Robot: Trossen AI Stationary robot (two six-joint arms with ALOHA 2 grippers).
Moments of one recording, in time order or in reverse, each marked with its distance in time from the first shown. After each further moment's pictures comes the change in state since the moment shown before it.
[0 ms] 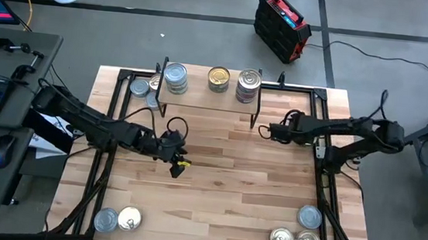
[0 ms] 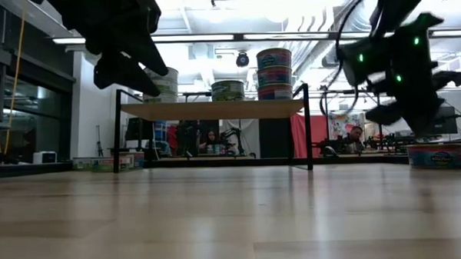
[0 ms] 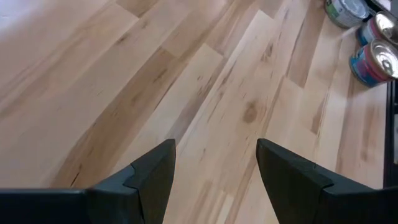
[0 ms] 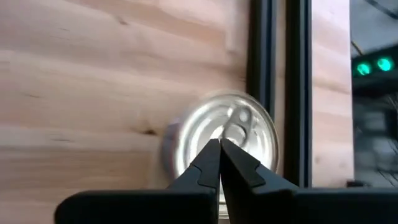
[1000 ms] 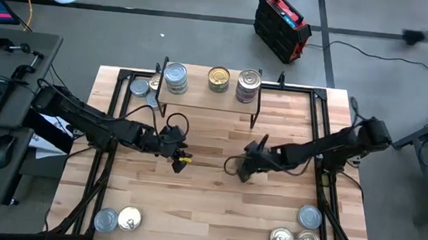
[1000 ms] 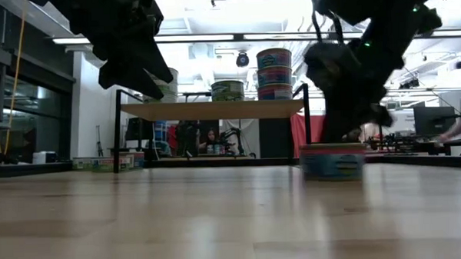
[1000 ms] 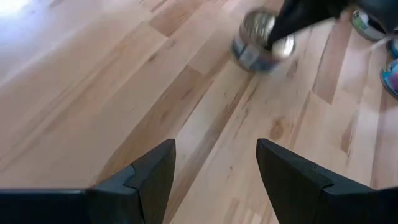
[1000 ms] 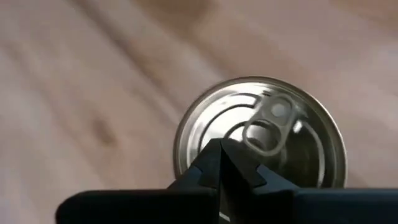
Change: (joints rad) left arm 0.033 0.000 0.000 -0.011 -0.066 0.041; right arm 0.456 0.177 0.054 0.992 -0.350 -0.223
